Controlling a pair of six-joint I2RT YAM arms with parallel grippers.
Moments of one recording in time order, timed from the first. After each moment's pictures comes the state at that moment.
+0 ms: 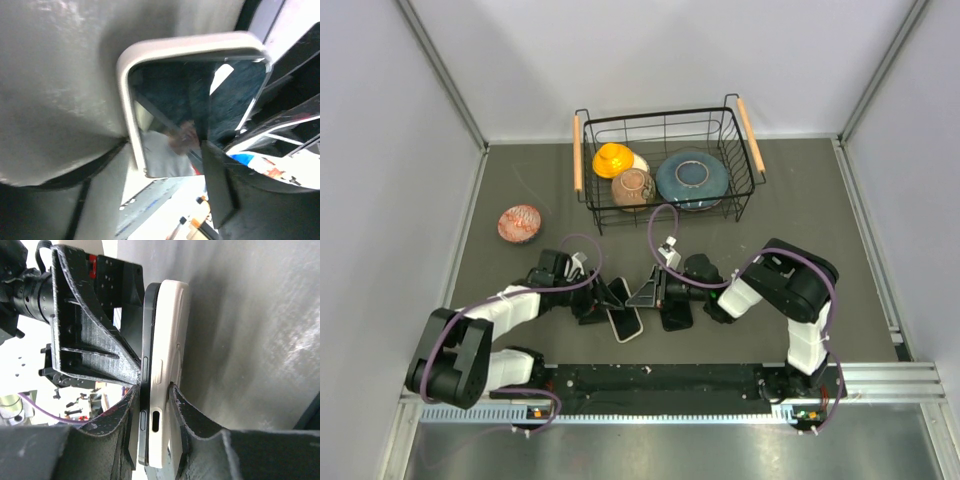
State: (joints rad) left arm -0.28 1.25 0.37 -0.15 0.66 -0.79; right arm 0.87 1.91 0.55 1.08 -0.51 1.15
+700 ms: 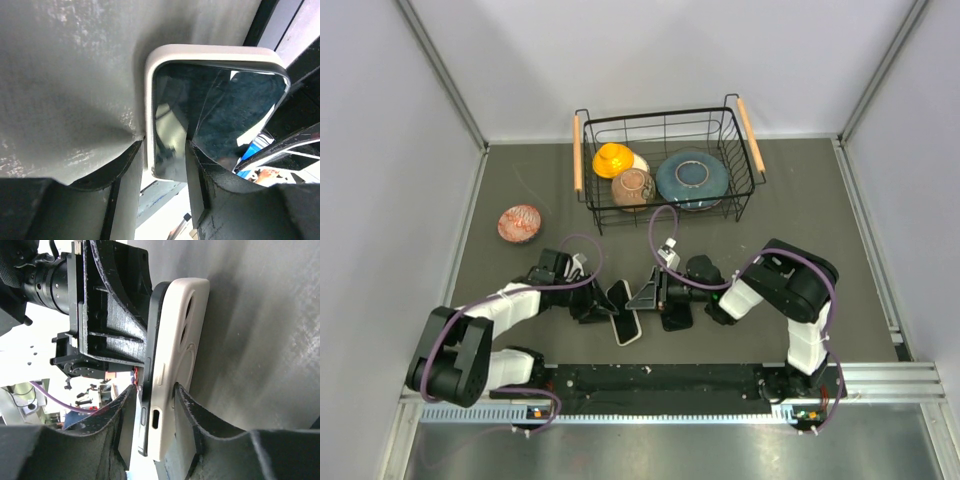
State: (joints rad) left arm -0.28 1.25 0.40 -0.22 0.64 -0.75; right arm 0.87 1.91 0.53 1.12 -0.57 1.19
